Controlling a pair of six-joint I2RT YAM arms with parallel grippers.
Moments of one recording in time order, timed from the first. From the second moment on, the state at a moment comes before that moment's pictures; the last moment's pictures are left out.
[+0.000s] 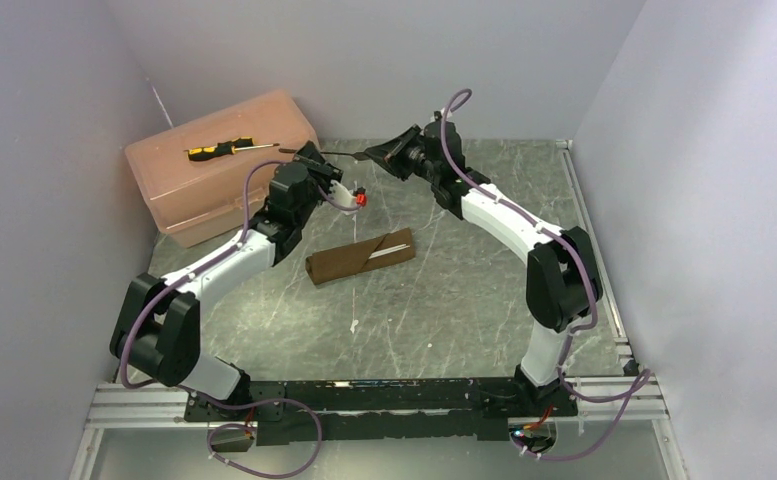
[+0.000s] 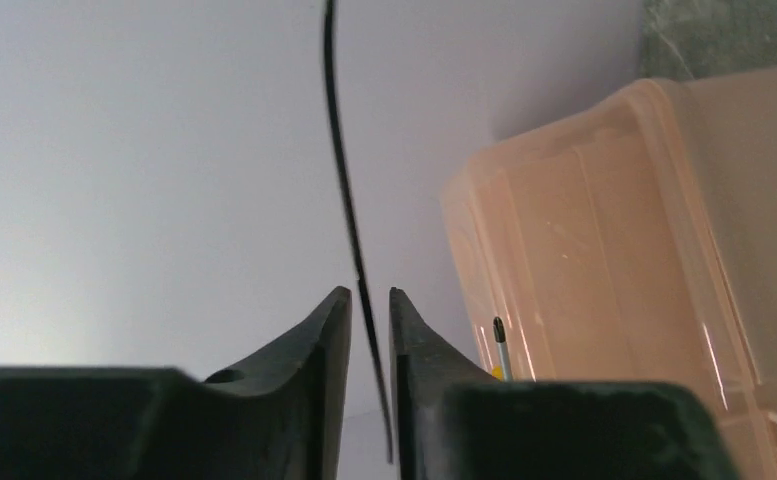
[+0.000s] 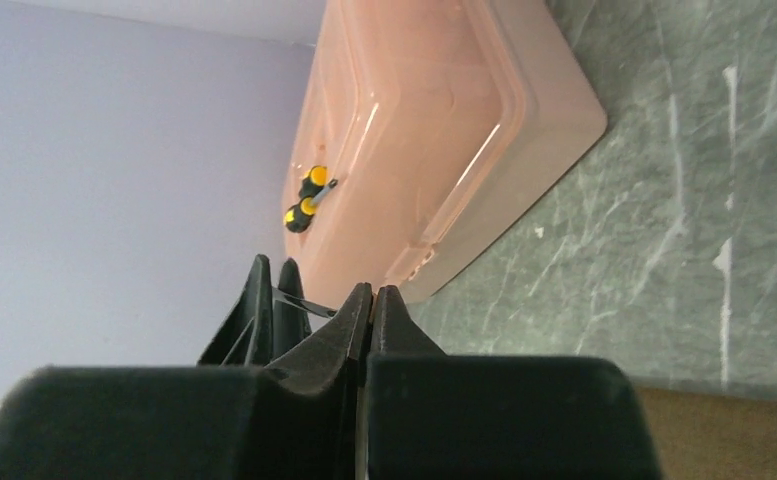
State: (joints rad) left arm -0.47 1.47 1.00 0.37 -0.19 1.74; right arm 0.51 1.81 1.45 0.13 -0.19 1.23
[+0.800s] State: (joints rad) left arm -0.36 1.72 1.51 -1.04 0.20 0.59; right arm 0.17 1.40 1.09 -0.14 -0.29 0.72
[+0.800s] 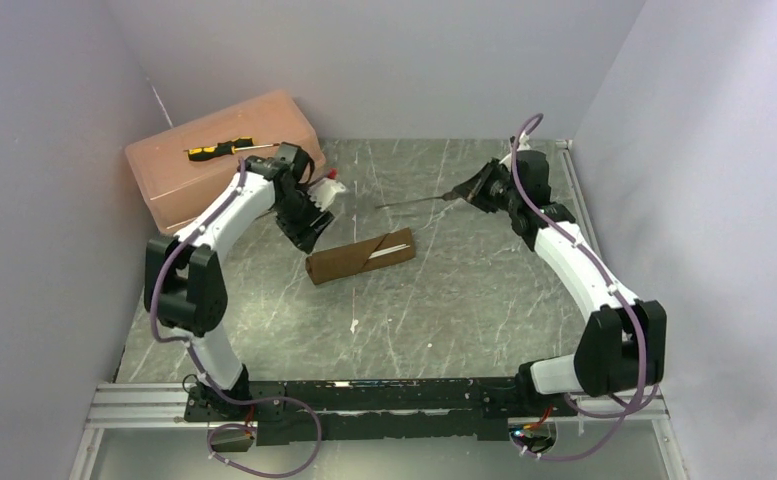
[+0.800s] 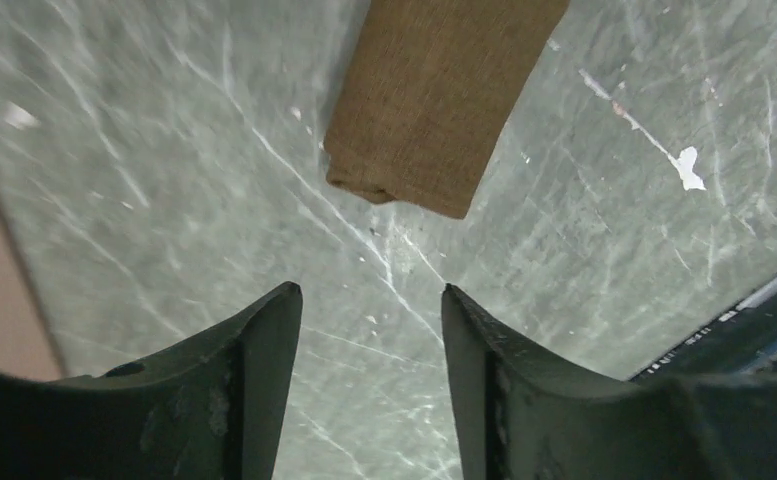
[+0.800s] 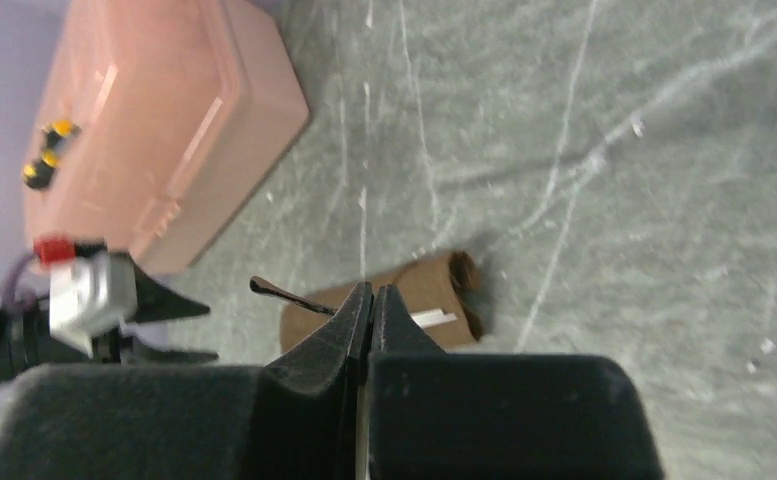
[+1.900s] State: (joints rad) left arm -0.22 1.93 1.33 -0.86 0.36 0.33; right arm 0.23 1.41 0.88 -0.11 -0.19 0.58
